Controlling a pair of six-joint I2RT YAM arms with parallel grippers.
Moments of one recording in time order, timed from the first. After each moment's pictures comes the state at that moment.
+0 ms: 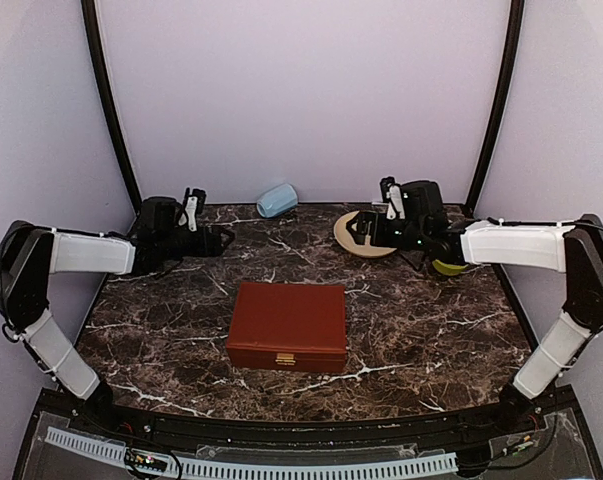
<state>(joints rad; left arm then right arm) -0.35 1.60 0.88 0.26 0.24 -0.25 0.61 1.61 1.06 0.07 0.00 0.43</state>
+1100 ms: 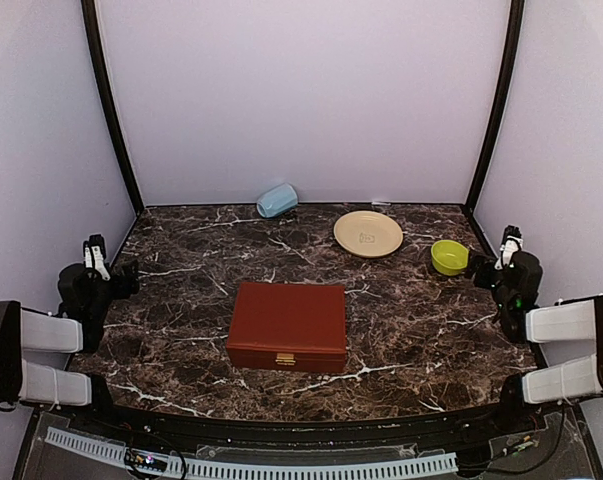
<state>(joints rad) 0.17 1.16 0.16 0.81 0.11 -0.06 0.01 1.18 0.23 0.73 0.18 0.17</state>
